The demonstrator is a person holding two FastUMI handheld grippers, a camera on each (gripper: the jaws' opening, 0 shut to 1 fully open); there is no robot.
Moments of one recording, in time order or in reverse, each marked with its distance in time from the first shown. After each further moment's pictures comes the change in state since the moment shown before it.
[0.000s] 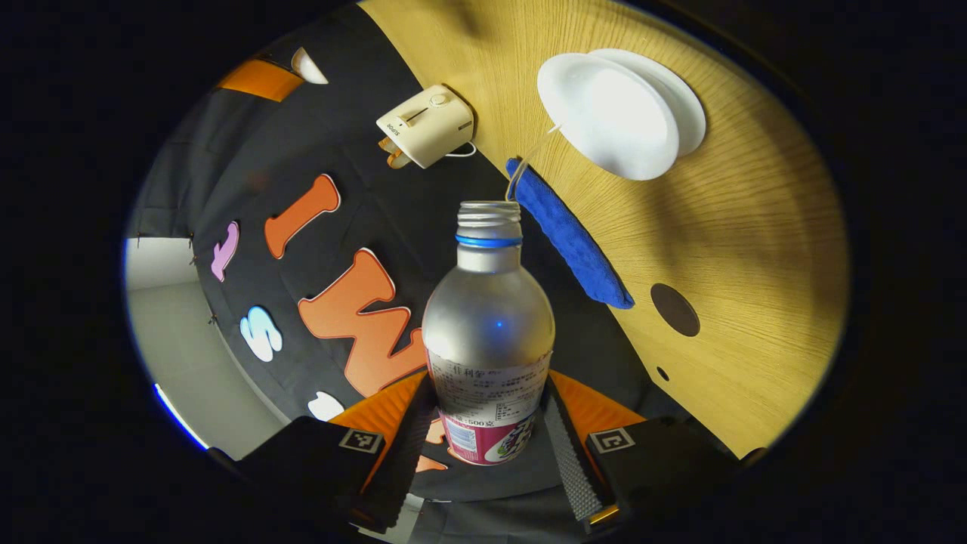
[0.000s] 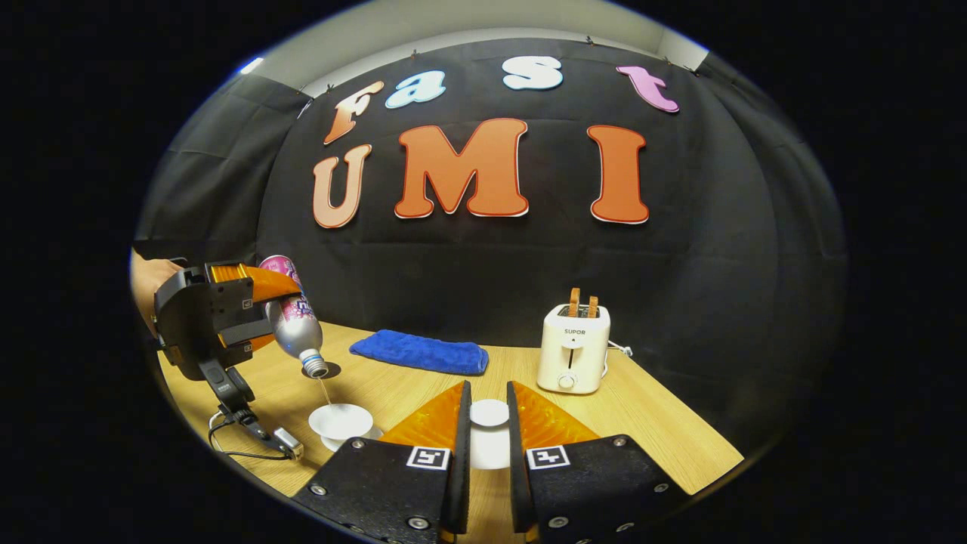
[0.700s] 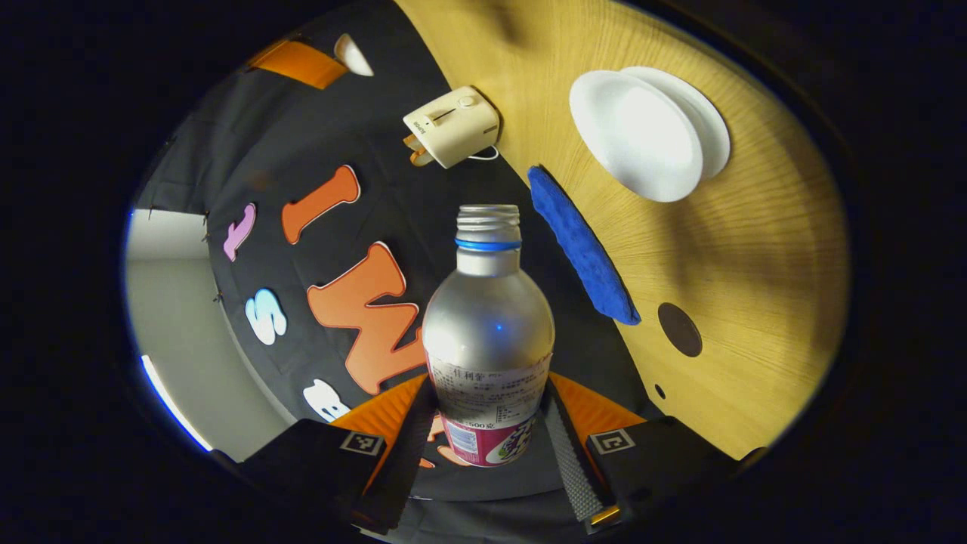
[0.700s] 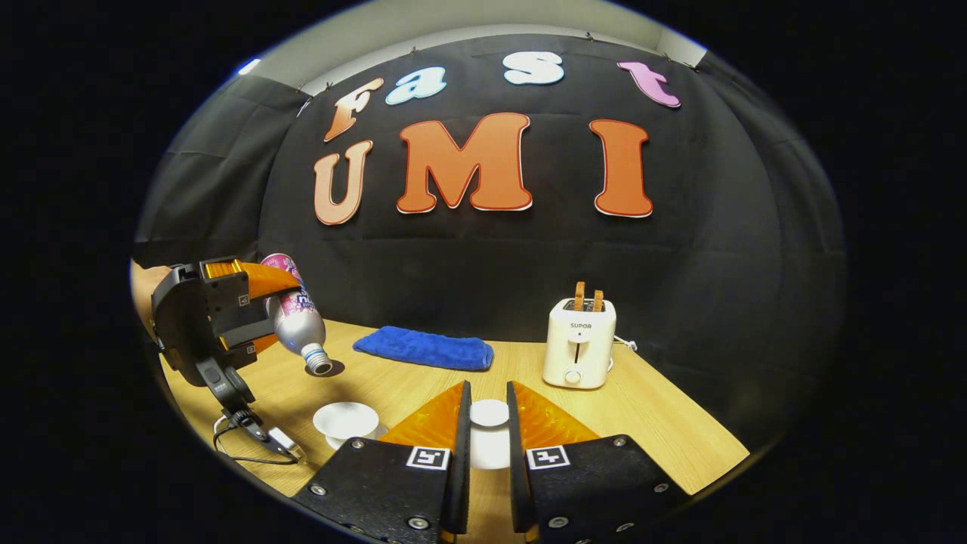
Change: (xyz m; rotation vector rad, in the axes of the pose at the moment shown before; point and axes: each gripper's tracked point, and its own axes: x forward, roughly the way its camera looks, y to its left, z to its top) left arm -0.003 0.002 0.005 -0.139 -0.016 0.055; right arm 0.005 0.014 -0.008 0.002 0.030 0.022
